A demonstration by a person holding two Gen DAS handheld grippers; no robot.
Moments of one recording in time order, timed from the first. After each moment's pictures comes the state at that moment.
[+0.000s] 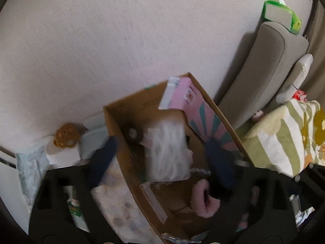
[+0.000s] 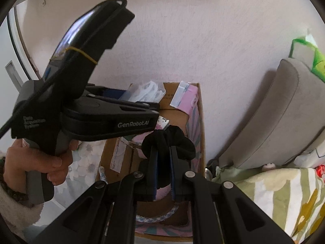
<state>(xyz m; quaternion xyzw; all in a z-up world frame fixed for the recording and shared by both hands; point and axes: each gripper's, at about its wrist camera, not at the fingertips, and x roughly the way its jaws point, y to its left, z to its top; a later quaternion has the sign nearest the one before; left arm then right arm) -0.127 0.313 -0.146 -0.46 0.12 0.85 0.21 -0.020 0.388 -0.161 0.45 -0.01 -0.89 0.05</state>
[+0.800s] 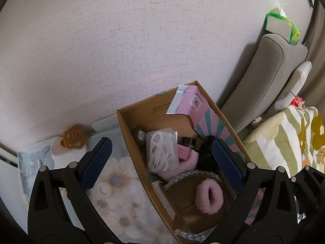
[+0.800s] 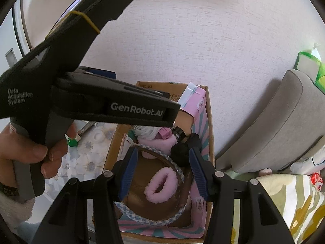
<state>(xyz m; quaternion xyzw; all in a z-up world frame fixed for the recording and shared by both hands) -0.133 0.293 -0.132 -0.46 0.10 0.86 0.21 -0.019 0.358 -0.153 0.44 0.02 -0.89 0.05</state>
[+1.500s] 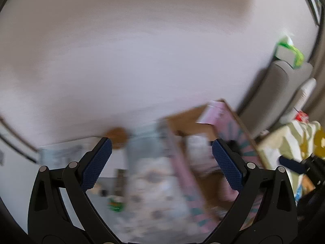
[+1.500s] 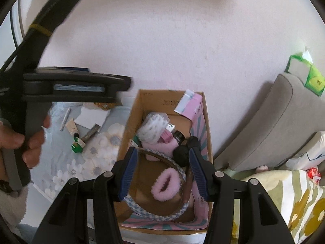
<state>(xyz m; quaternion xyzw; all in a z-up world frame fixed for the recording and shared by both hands) -0.124 0.185 -0.073 -0.41 0.08 0.90 0.16 -0.012 0.344 -0.122 0.43 0.01 -0.90 0.03</state>
